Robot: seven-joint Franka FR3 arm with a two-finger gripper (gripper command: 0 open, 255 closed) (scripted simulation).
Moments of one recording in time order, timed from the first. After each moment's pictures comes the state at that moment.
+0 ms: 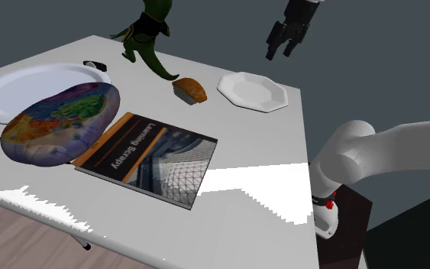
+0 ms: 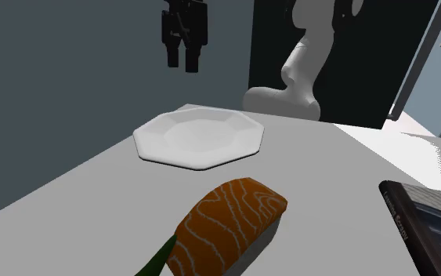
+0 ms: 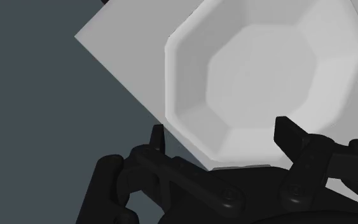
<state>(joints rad) -0.01 -0.80 -0.07 -2.26 -0.04 1.58 0.11</state>
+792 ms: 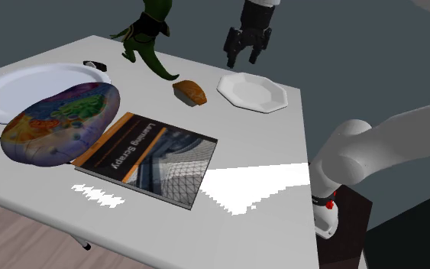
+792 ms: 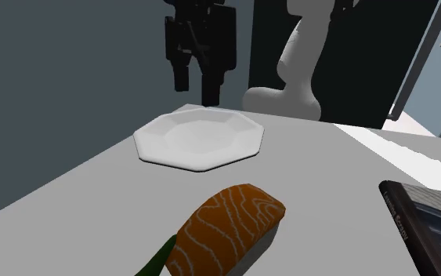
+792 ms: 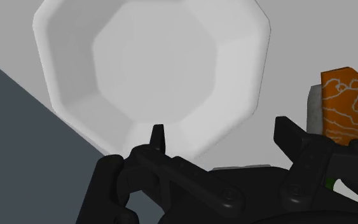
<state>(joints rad) 0.04 -0.59 0.12 -2.17 0.06 1.65 0.33</state>
